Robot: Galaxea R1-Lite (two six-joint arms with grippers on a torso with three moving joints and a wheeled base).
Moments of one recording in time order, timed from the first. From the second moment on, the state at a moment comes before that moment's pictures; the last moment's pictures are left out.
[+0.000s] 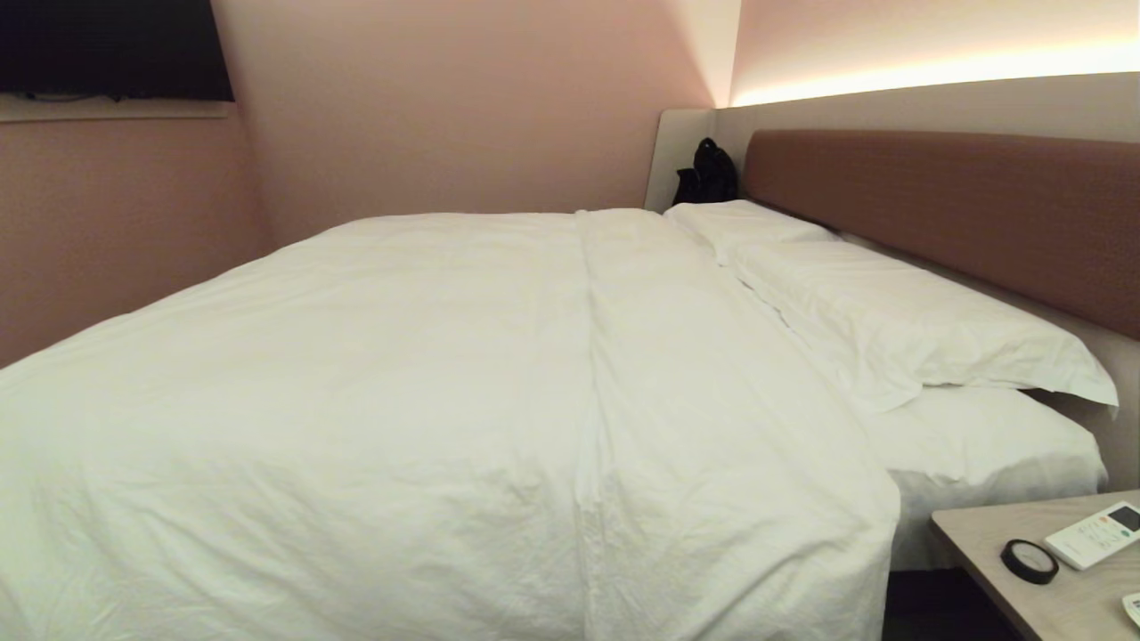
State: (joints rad) left arm -0.01 0.00 -0.05 0.13 0.01 -0.02; right arm -0.01 0.05 -0.73 0.61 0.01 0.04
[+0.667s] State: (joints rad) left arm -0.01 0.00 -0.05 0.13 0.01 -0.02; right arm -0.01 0.00 -0.49 0.34 -0.04 0.00
